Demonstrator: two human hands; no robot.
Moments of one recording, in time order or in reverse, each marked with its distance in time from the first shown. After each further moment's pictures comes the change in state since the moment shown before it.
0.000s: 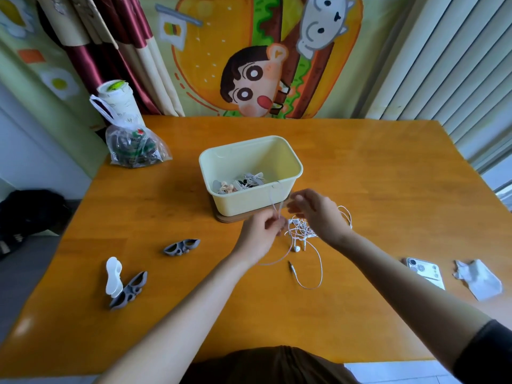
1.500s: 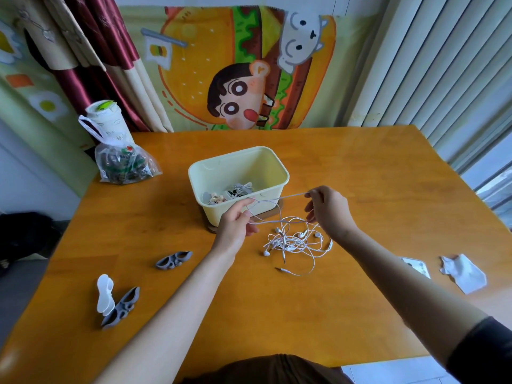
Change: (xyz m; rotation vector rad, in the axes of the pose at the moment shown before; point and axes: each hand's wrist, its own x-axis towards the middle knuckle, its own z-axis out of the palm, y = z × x) left_hand 0.006 0.012 -0.020 -0.289 0.147 -0.163; right_hand 0.002 0.001 -0.032 0.000 0.243 0.152
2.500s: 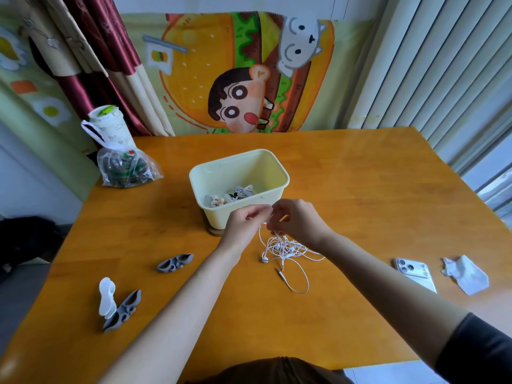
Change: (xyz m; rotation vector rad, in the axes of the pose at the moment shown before) left_hand -0.007 0.017 0.008 0.006 -0.122 0.025; right_hand -0.024 -0.025 0.023 -0.133 -0.373 -0.281
